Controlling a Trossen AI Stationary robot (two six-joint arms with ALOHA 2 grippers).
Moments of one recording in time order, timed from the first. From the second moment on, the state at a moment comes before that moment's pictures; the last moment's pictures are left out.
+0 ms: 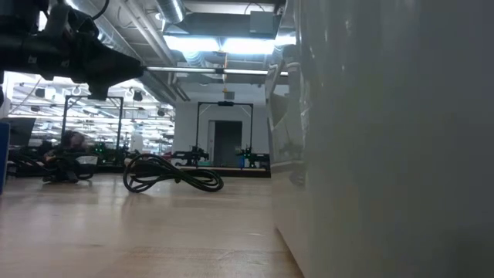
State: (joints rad) left arm 0.02 0.22 0.01 0.27 -0.23 -0.23; right arm -0.14 1.43 1.29 -1.05 1.35 0.02
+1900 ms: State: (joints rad) left arm 0.02 0.22 0.01 0.25 -0.30 -0.23; right arm -0.92 1.89 1.29 -0.92 -0.05 -0.69
